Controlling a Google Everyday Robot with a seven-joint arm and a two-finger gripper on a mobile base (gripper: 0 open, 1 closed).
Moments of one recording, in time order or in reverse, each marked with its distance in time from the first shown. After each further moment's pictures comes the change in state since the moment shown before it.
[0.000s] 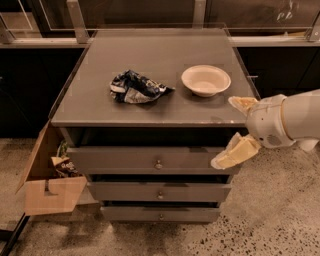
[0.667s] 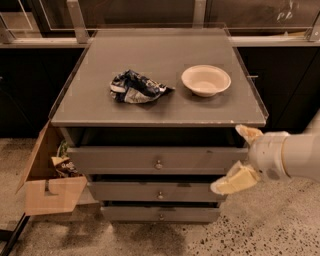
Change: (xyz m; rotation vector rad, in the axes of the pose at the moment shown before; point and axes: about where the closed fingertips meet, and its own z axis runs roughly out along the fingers) arm 0.054 0.034 0.017 0.053 -0.009 0.142
